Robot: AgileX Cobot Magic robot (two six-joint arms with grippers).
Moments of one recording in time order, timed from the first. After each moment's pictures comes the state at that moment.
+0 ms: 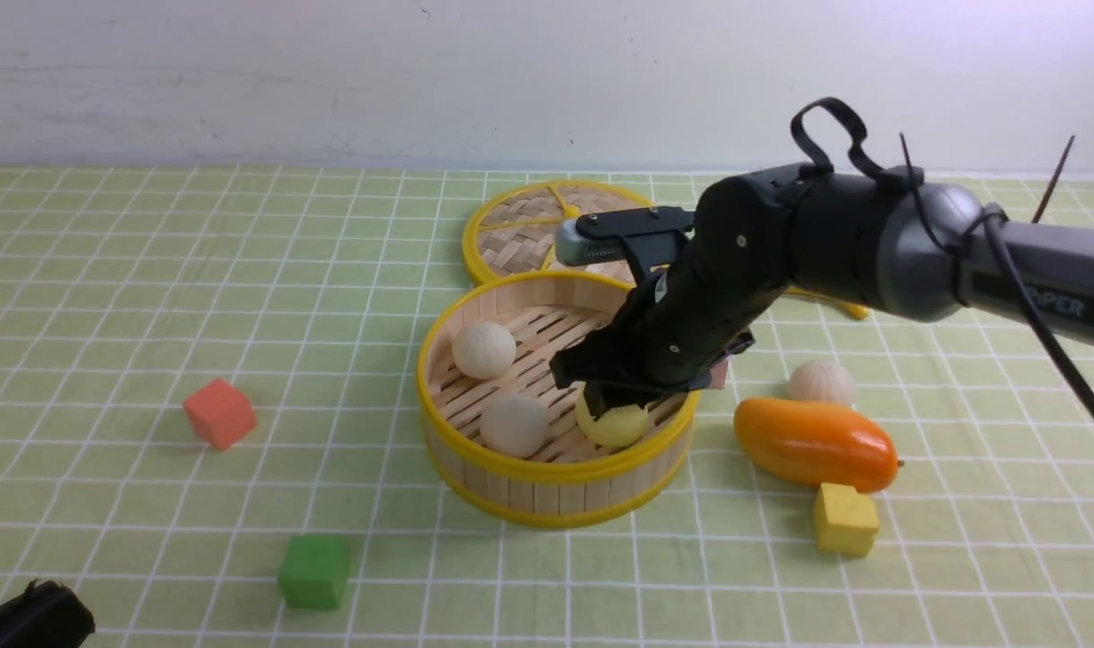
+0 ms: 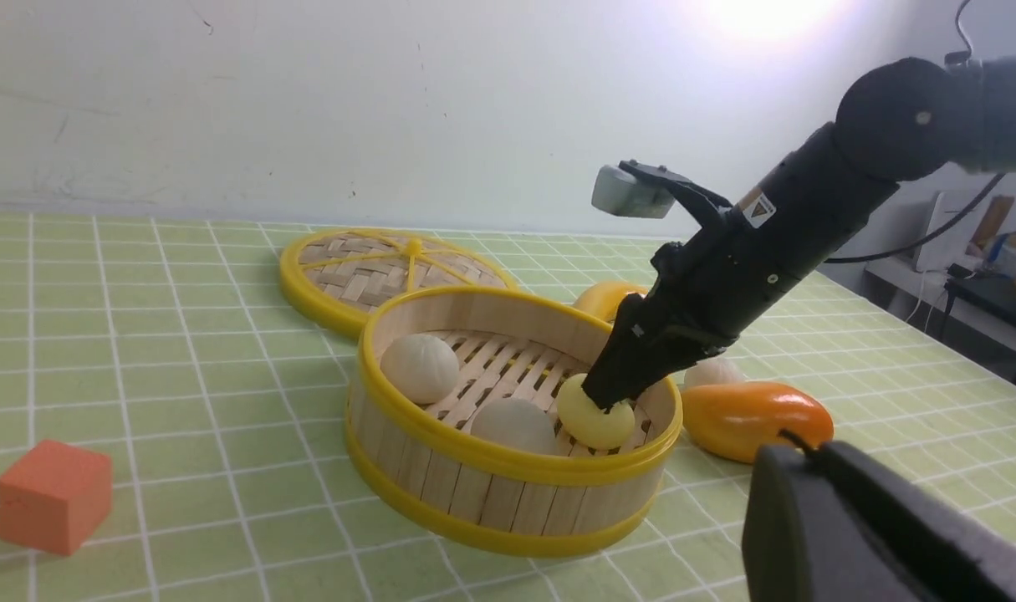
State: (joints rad) right arm 0.52 2.01 -1.59 0.17 0.72 0.07; left arm -0.40 0.05 -0.18 -0.52 0.20 0.26
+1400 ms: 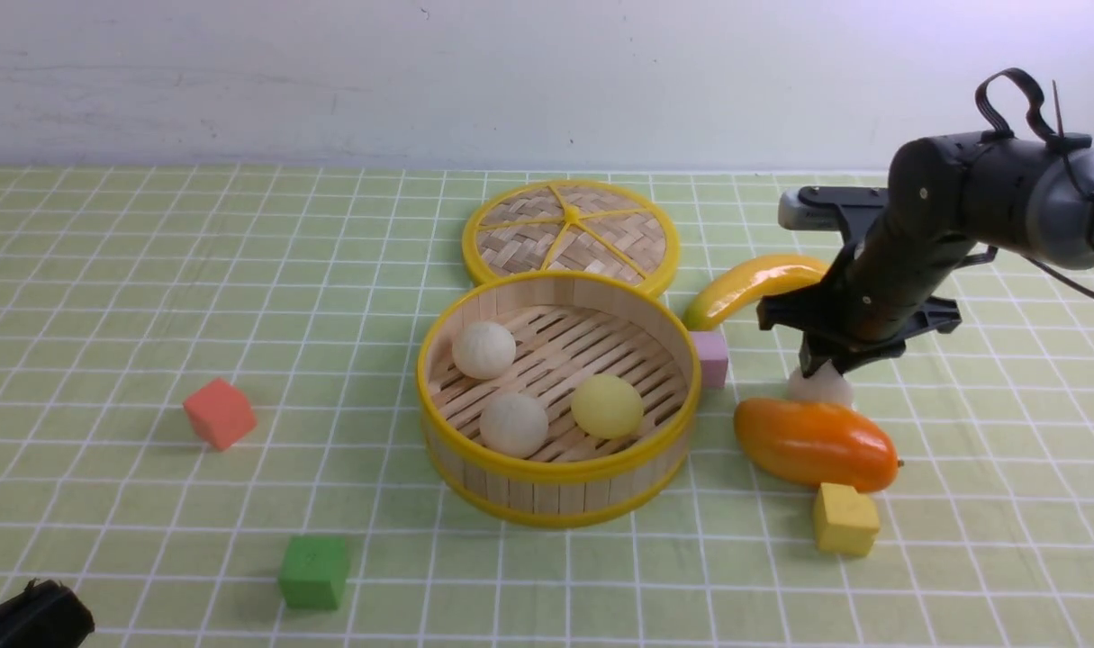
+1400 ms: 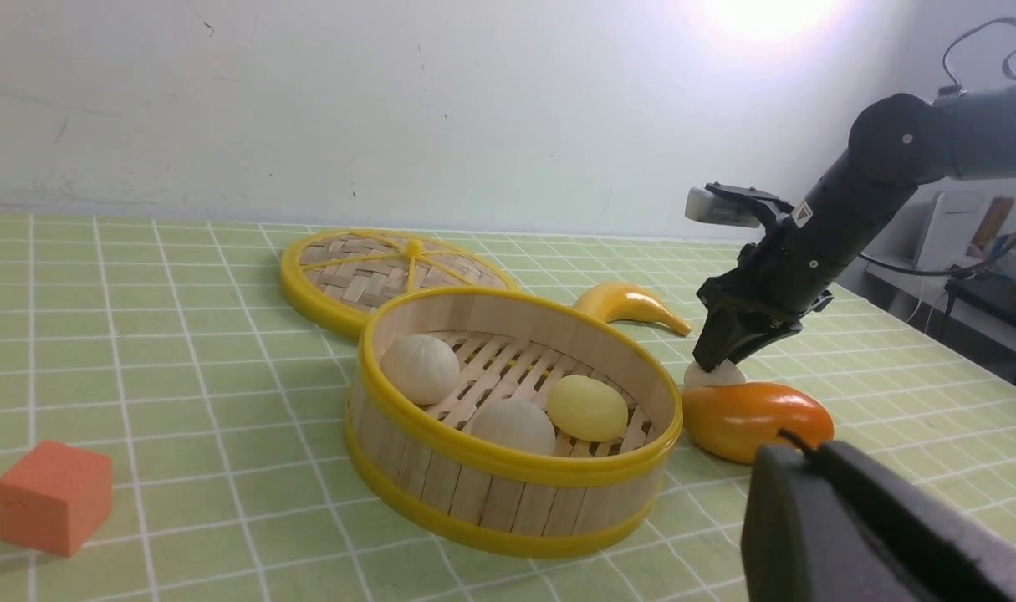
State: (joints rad) right arm 0.18 2.12 -1.66 0.04 0.78 0.16; left arm -0.40 0.05 -0.18 -0.52 0.20 0.26
